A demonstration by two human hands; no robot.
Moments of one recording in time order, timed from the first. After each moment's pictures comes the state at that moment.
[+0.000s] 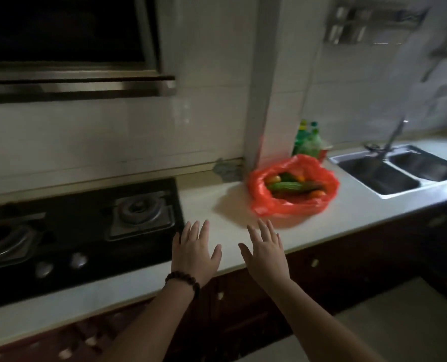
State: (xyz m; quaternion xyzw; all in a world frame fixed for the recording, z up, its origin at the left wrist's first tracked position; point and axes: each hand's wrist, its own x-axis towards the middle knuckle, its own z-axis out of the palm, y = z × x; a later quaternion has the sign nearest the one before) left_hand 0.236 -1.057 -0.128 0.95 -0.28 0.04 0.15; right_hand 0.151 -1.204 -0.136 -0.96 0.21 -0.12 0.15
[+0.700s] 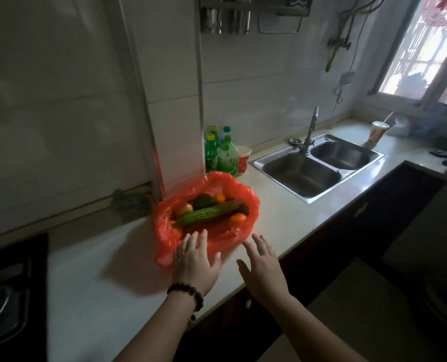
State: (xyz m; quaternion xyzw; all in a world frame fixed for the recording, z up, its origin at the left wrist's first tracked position) left_hand 0.273 -1.397 -0.168 0.90 -0.38 -0.02 0.20; right_hand 0.145 -1.503 -0.170 -0.92 0.33 -0.11 0.19
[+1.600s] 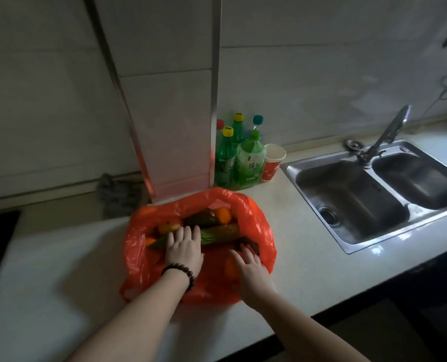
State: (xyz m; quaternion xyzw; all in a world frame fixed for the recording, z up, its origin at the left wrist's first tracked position) left_hand 0.405 -1.570 -0.237 0.96 -0.28 -0.05 -0.02; right_hand 0.278 -1.696 -0.244 -0.96 0.19 0.12 0.17
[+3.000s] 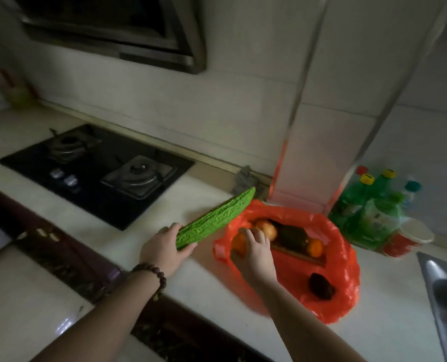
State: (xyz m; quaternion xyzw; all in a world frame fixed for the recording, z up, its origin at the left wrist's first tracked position) left_hand 0.260 -1.379 -0.156 0.97 0.12 0.10 0.20; right_hand 0.312 -1.590 -0.183 -0.94 -0.13 -0.02 0.31
